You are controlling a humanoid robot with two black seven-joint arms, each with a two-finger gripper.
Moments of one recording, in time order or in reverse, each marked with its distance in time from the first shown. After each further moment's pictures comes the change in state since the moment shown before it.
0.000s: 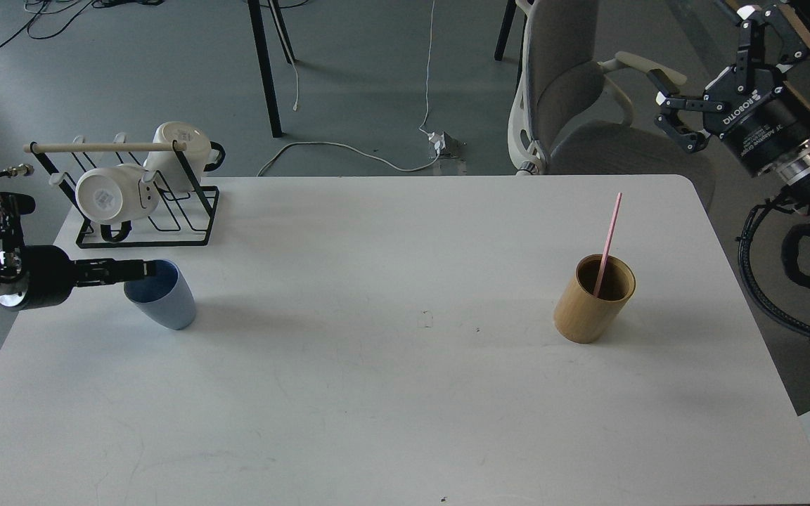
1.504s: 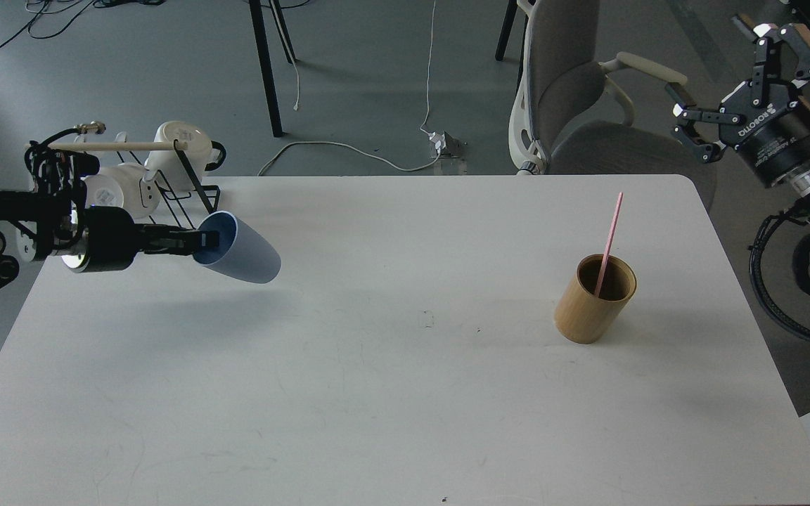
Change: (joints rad) left arm -0.231 0.006 0.054 -0.421 0.003 -0.015 0.000; right arm -0.039 -0.005 0.103 -0.067 0.003 0.000 0.000
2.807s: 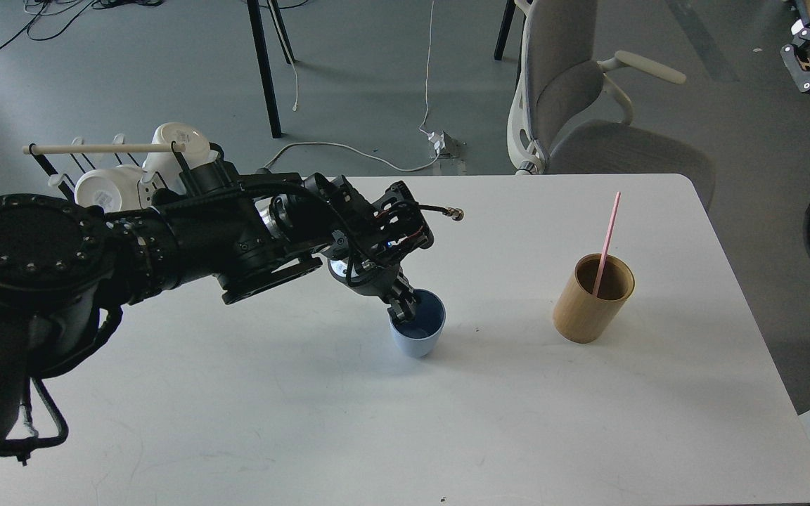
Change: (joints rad) left arm -0.272 -0.811 0.416 0.392 0.356 -0.084 0.000; right arm -0.011 0.018 0.214 -0.134 0.002 0.000 0.000
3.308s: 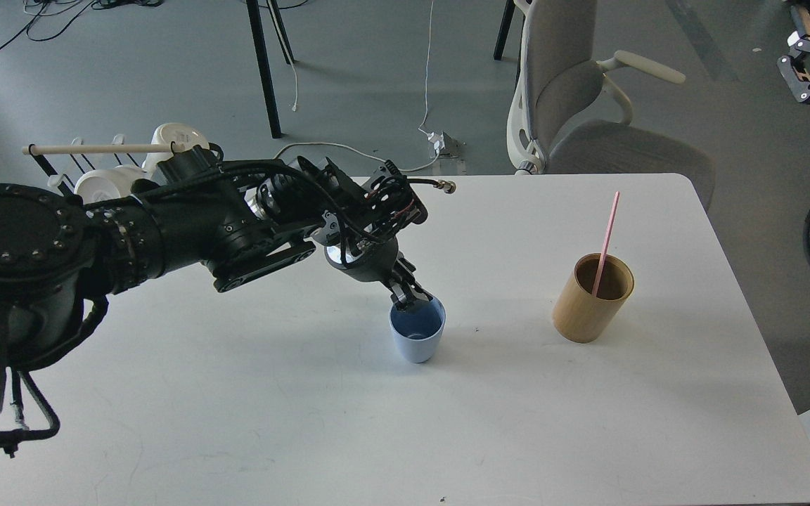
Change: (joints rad) left arm -0.025 0.058 -0.020 -0.009 -0.132 0.000 0.000; right arm -0.012 -0.003 -0.007 0.002 -0.002 0.000 0.000
